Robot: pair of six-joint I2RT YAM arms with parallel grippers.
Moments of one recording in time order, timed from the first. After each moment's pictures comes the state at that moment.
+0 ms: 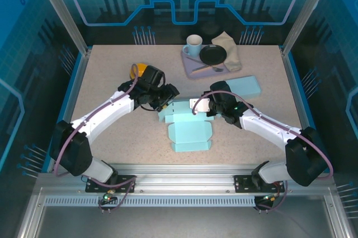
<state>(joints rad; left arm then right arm) -0.52 1.50 1.20 -0.63 0.21 -1.20 0.59 1.37 0.85 -0.16 0.04 -1.18</state>
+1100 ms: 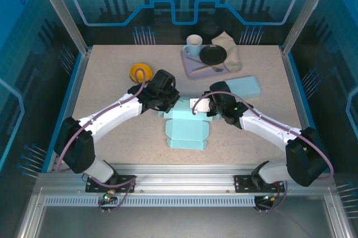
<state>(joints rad) -0.62 1.54 1.20 -0.54 0.03 -1.50 0.60 1.37 0.85 -0.17 0.08 -1.17</state>
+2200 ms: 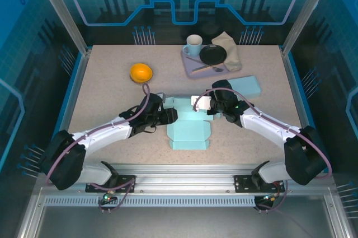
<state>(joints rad) -0.62 1.34 0.71 -0.15 0.06 -0.72 0.56 1.38 0.85 -0.14 0.02 -1.12</state>
